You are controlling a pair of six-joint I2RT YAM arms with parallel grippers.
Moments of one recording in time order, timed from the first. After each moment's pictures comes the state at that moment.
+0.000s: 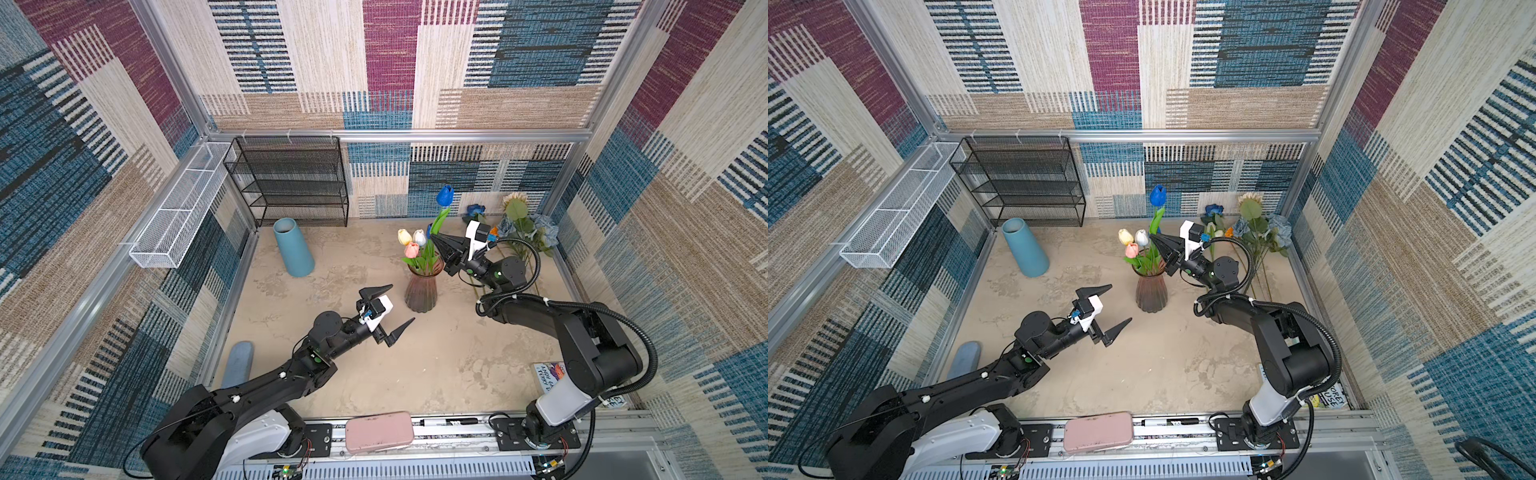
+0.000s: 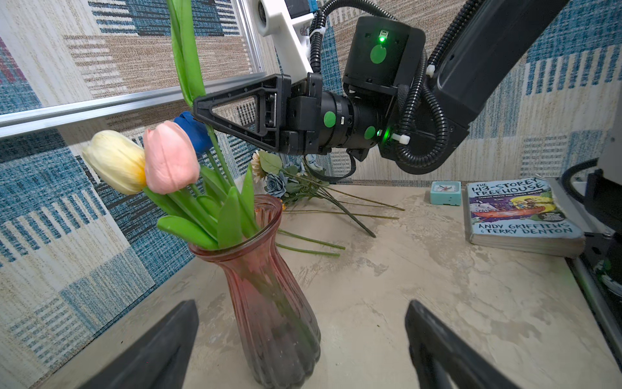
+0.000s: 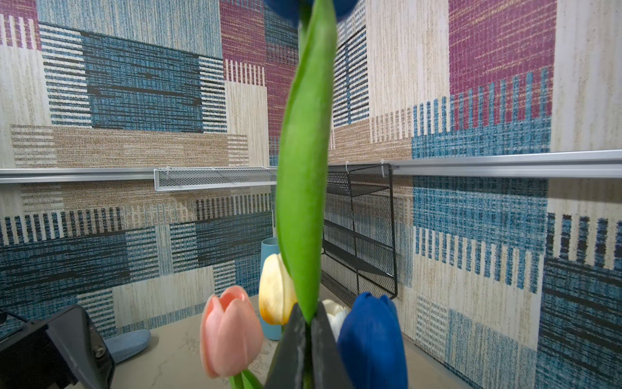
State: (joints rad) left arm -0.71 1.13 0.39 0.81 0.29 0.24; right arm 0.34 1.64 0.80 1.32 -0.64 0.33
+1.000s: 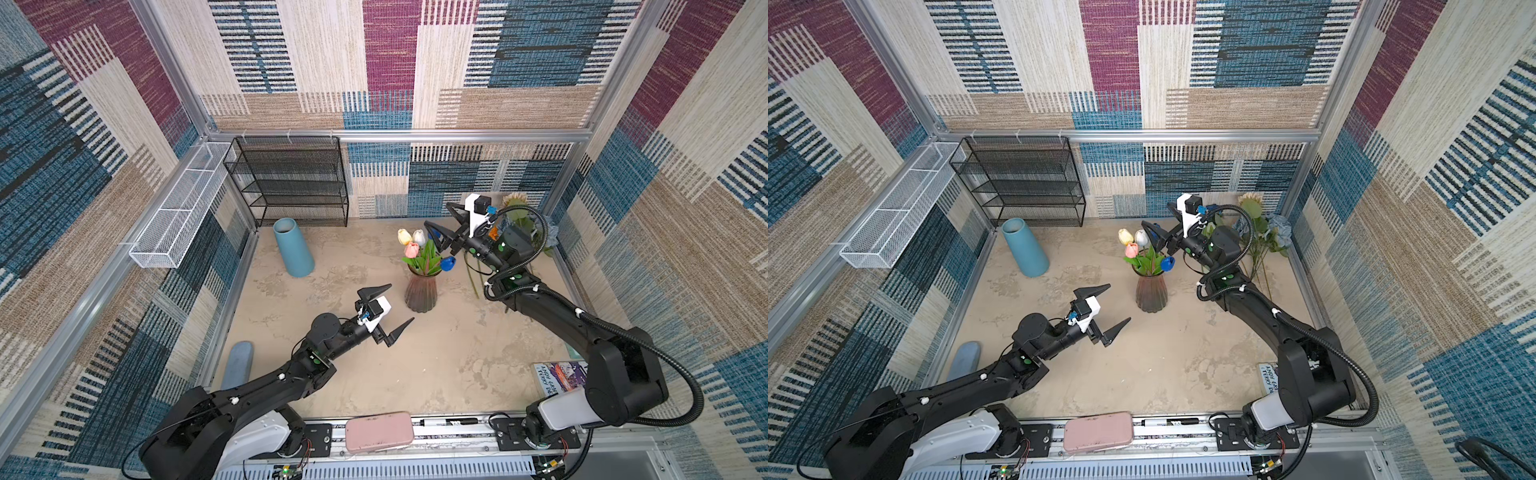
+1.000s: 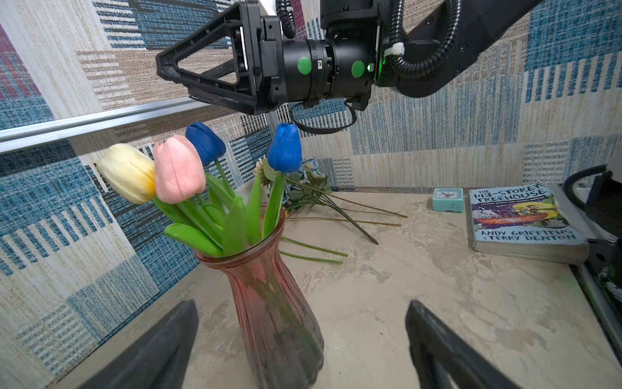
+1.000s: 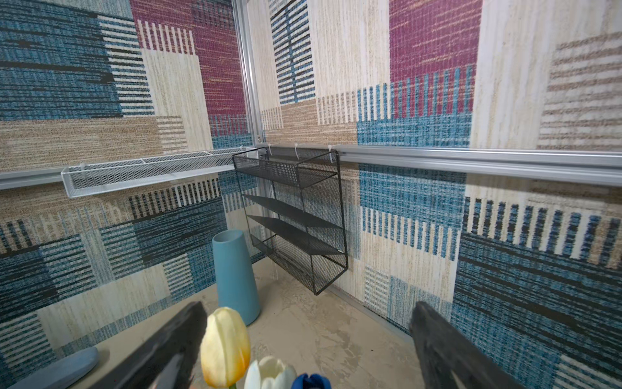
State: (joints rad) left arm -0.71 1.10 0.37 0.84 0.29 0.24; right arm 0.35 1.45 1.04 0.65 -0.44 0.18
